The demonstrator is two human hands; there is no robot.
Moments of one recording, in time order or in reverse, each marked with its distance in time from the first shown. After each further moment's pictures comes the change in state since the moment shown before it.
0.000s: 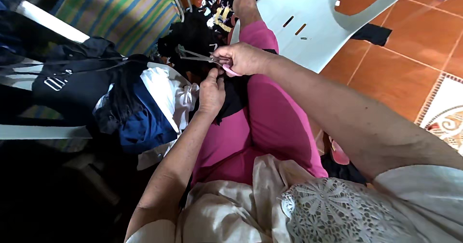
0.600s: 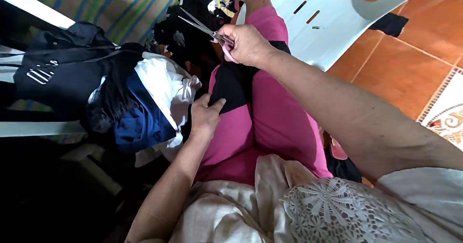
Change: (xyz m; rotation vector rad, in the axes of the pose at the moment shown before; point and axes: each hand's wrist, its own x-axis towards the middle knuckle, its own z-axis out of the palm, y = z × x) left_hand -0.055 0.018 -0.027 -0.436 -0.044 -0.636; right_hand 0.021 0.014 0.009 -0.001 0.212 0.197
